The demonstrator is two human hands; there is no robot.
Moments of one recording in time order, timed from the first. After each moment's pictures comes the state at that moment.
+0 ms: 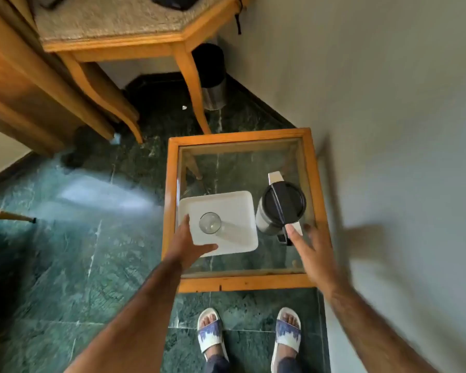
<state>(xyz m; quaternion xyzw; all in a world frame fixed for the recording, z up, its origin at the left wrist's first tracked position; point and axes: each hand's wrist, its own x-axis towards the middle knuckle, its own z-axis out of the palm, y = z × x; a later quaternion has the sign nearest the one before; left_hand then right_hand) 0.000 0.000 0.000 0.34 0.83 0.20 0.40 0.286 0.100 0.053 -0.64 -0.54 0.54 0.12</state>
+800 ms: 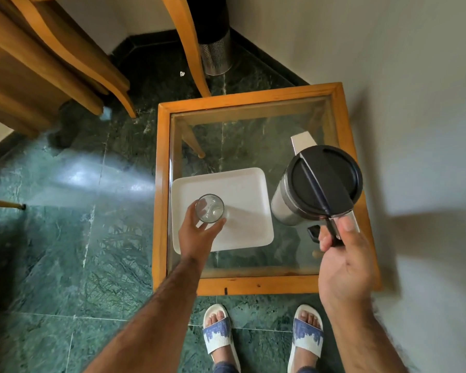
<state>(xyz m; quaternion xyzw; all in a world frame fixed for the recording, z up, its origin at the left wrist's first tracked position) 0.021 0.005 -0.124 0.15 0.82 0.42 0.36 0.249 0.081 -0.023 -0.51 -0.33 0.63 0.48</state>
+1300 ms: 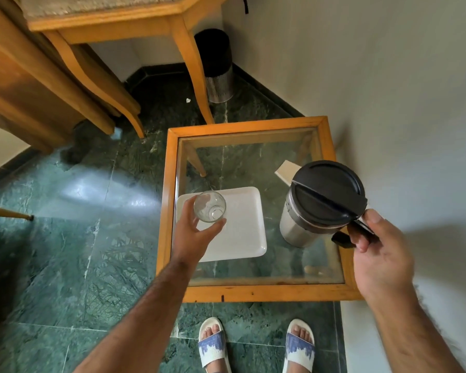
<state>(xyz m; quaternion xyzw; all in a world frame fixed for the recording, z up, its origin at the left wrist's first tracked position) 0.013 0.017 -0.041 0.25 0.77 0.47 0.35 0.297 0.128 0.049 -0.48 -0.33 0.65 0.49</state>
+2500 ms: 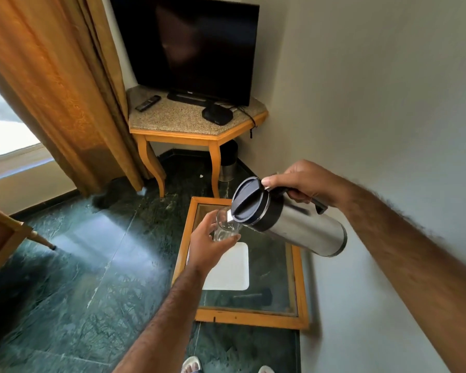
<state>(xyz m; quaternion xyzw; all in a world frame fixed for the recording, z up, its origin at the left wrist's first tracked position) 0.060 -0.030 0.277 0.30 0.72 0.54 0.31 0.216 0.165 0.449 -0.35 -0.79 0.50 0.03</state>
